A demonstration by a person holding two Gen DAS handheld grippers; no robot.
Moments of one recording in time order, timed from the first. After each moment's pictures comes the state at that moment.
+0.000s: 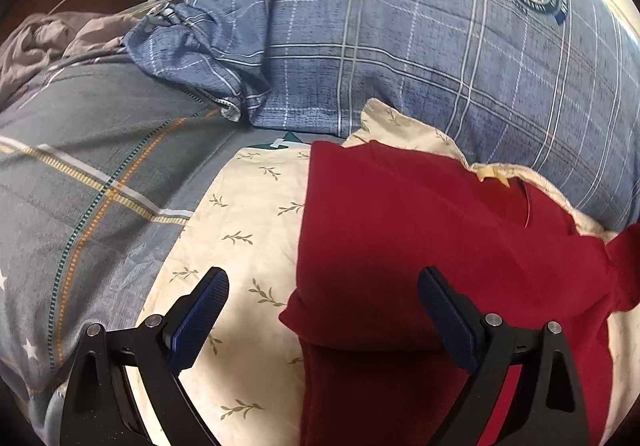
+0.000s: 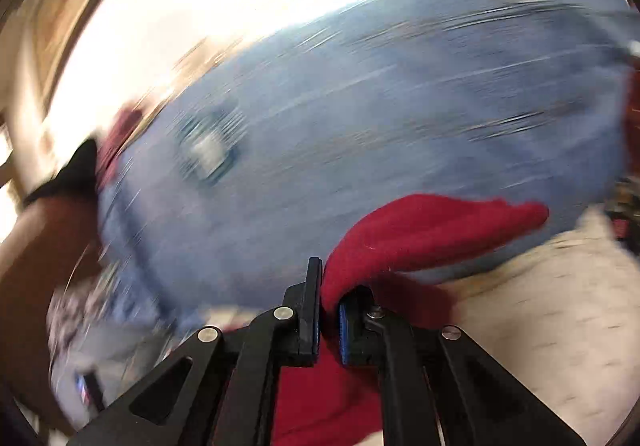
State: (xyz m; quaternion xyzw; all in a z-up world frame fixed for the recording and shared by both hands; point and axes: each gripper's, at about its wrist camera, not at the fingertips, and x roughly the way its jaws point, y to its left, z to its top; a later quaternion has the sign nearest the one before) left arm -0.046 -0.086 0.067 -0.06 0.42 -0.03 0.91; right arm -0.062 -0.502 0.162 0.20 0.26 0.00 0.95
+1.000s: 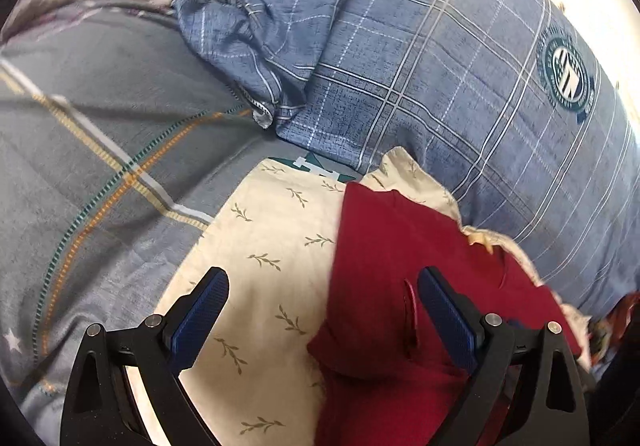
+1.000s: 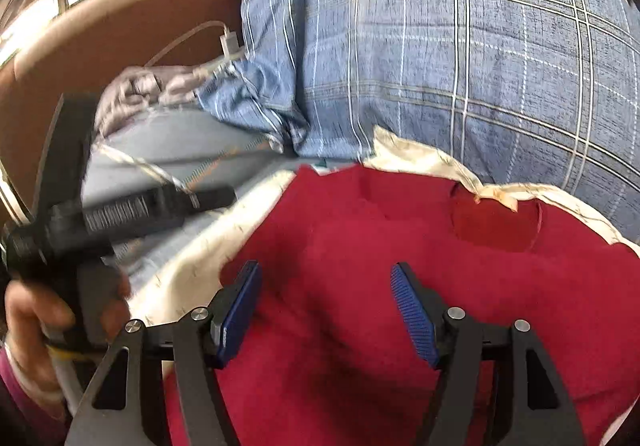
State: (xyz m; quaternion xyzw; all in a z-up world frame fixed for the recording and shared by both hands) left arm -0.034 -0.024 0.073 -0.20 0.41 -0.05 0.89; right arm -0.028 -0.261 0.040 0.01 0.38 0.22 0.90
